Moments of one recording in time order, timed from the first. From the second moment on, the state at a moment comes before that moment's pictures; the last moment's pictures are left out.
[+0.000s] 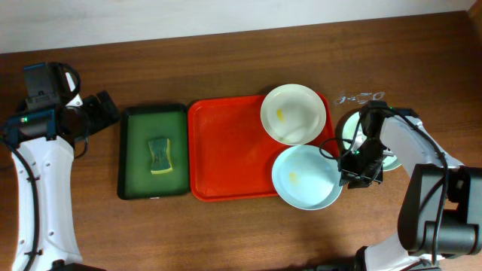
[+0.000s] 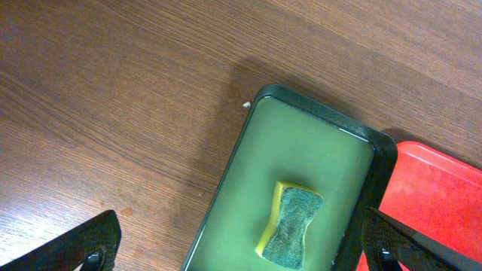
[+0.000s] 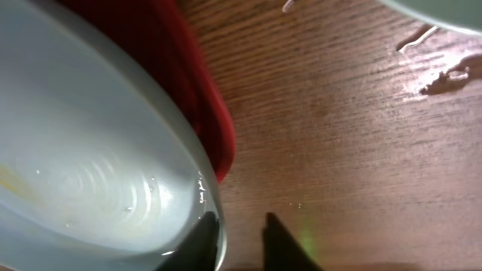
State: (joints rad) left arm 0.17 1.57 1.52 -0.99 -0.02 -0.26; right arm -0.18 1.72 1.03 -1.15 -0.18 0.19
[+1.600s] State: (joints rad) left arm 0.17 1.57 1.52 -0.99 -0.02 -0.26; right arm -0.17 1.72 1.03 -1.15 -0.30 0.20
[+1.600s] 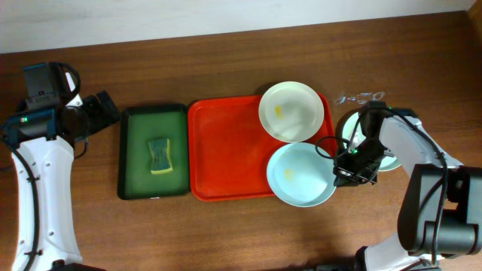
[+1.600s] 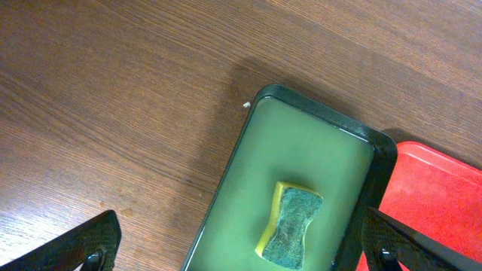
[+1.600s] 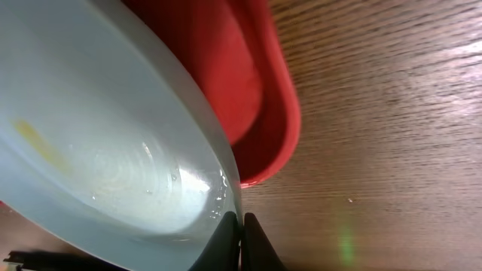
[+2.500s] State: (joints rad) left arm 0.17 1.57 1.52 -0.99 -0.02 -0.26; right arm 0.36 1.72 1.11 -0.67 -0.17 0.54
